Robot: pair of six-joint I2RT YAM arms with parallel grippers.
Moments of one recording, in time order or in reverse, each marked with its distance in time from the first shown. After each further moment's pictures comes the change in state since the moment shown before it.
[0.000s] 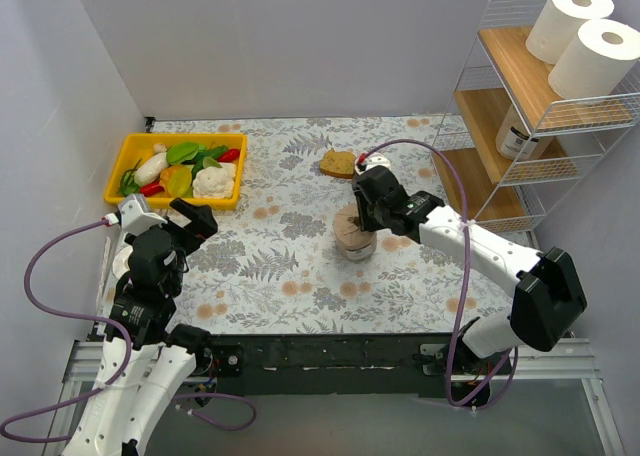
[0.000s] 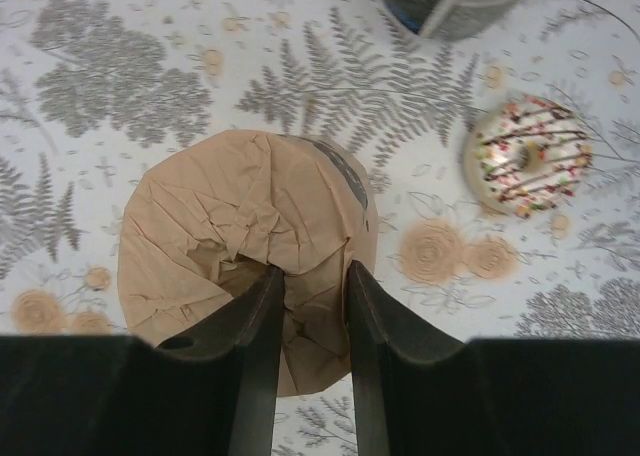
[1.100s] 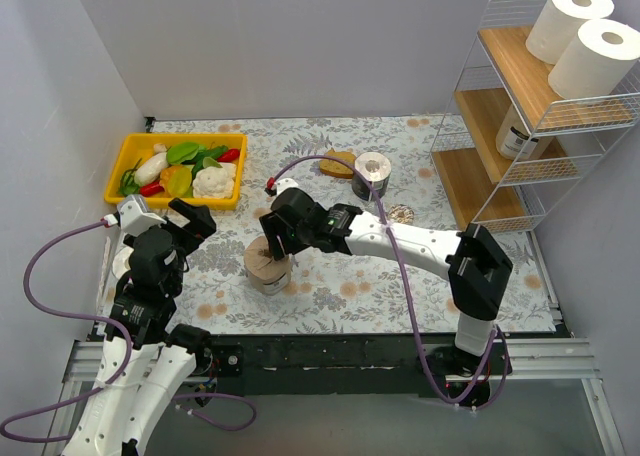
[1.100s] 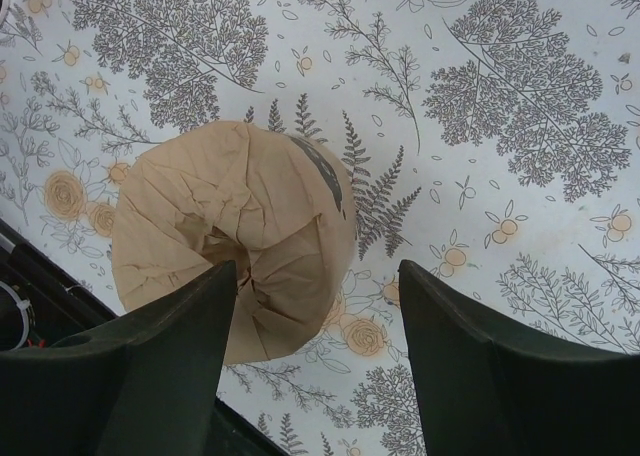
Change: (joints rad) left arm 0.000 0.003 0.000 -0.009 -0.027 -0.003; right arm 0.309 0.331 0.307 0.076 -0.113 0.097
